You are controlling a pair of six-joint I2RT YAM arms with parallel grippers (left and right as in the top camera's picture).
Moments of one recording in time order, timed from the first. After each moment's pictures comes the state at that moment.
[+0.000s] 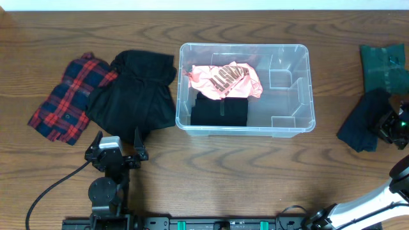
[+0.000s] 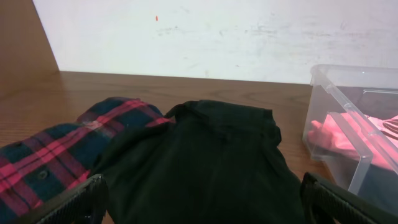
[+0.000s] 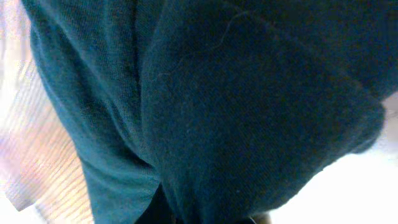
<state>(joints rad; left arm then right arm) 0.02 0.01 0.03 -0.14 -0.06 -0.04 -0.82 1.99 1.29 -0.81 -0.39 -0.06</state>
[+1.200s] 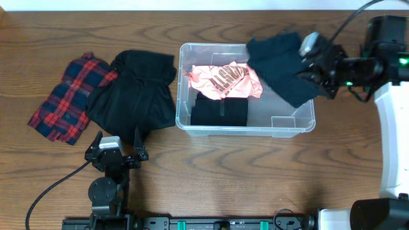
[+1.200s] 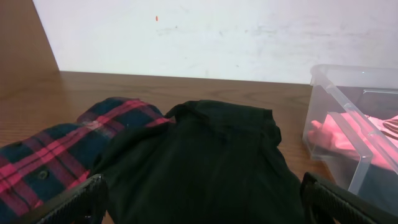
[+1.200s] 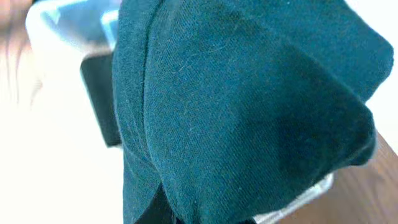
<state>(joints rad) 0.02 0.01 0.03 -0.14 -0.06 -0.04 -0.10 1.57 1.61 -1.17 -0.67 -1.08</state>
